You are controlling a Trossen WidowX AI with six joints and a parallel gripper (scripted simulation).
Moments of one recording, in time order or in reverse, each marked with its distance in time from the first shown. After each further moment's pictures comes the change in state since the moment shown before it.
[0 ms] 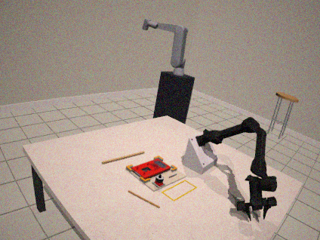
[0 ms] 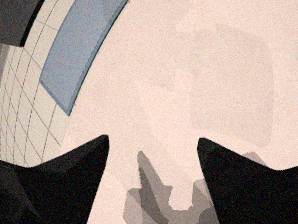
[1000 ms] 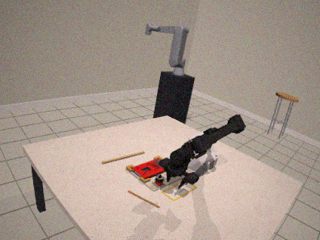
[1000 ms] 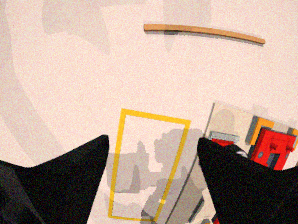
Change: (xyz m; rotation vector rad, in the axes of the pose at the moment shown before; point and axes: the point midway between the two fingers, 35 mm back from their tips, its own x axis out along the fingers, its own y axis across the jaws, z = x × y) arm -0.223 -0.364 0.018 0.266 0.118 -0.576
